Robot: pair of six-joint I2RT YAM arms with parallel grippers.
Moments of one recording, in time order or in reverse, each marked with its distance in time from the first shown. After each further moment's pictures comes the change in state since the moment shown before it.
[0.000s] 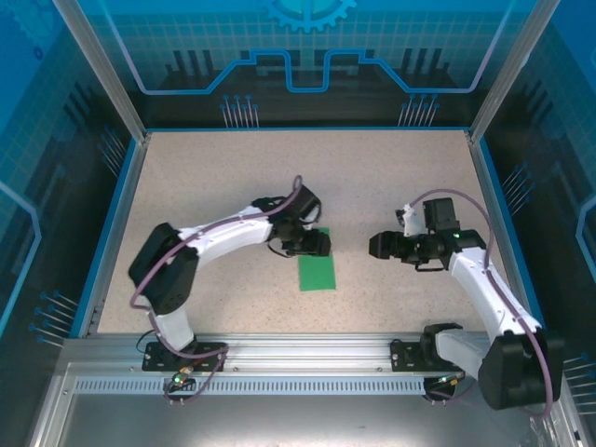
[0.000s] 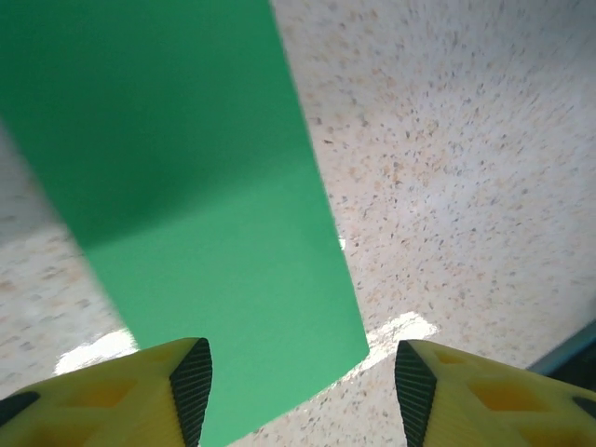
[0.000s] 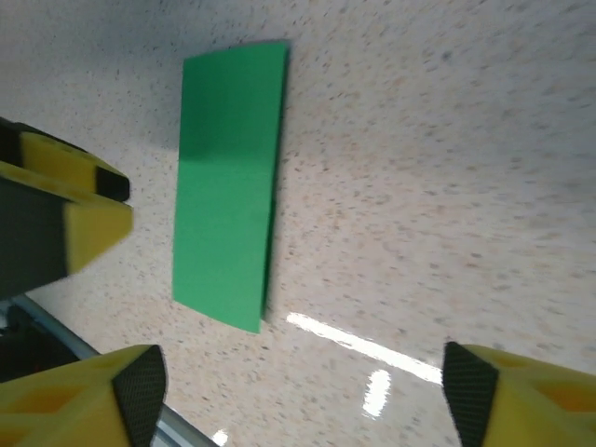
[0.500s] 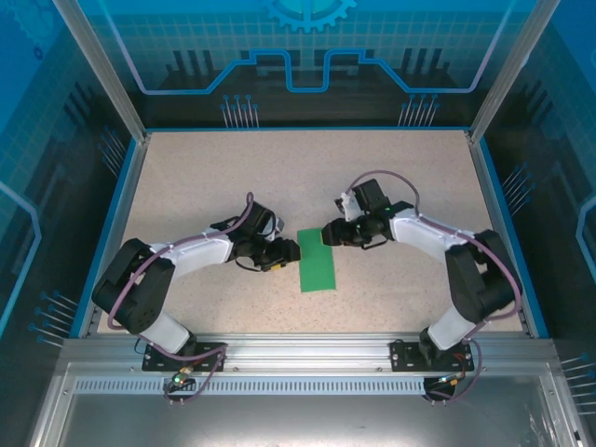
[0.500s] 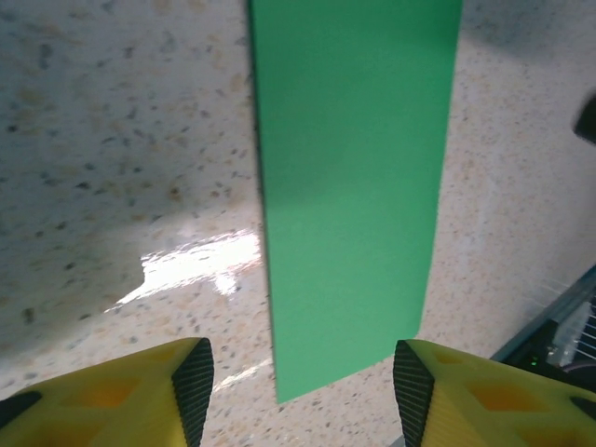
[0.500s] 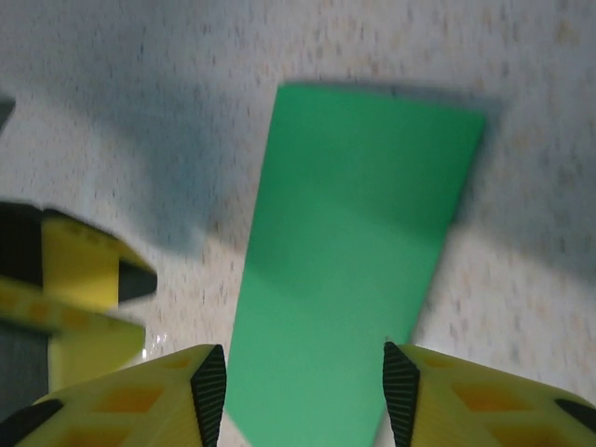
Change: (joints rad) left arm 0.166 -0.152 -0.409 0.342 0.203 -0.138; right arm 0.326 0.539 0.256 0.313 0.075 0.144
